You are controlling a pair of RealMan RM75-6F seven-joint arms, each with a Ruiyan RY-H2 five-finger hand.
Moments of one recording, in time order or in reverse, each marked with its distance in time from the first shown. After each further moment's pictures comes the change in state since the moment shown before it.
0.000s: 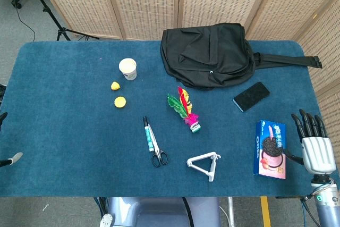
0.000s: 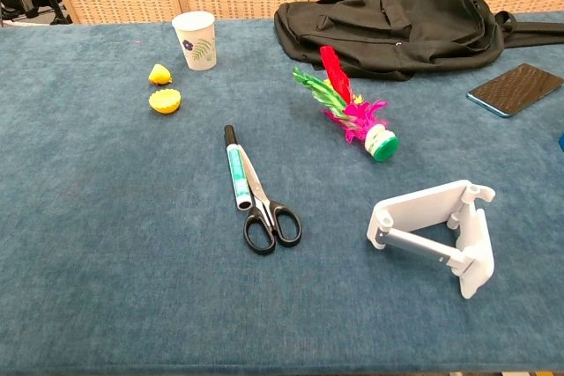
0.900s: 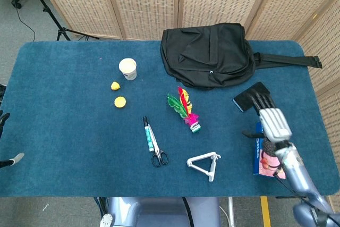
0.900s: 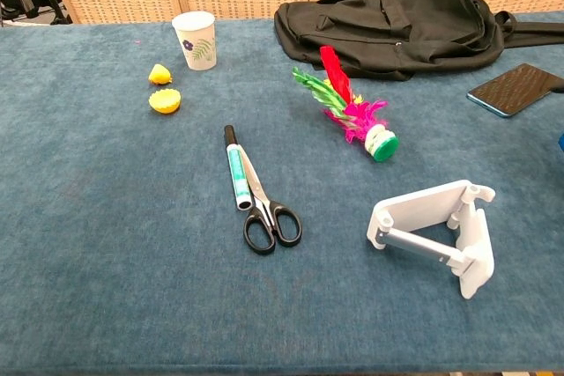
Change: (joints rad) left arm -0.005 -0.001 0.000 0.003 -0.001 -0.021 -0.003; right arm 0.295 0.040 0.154 -0.213 0.126 -0.465 0.134
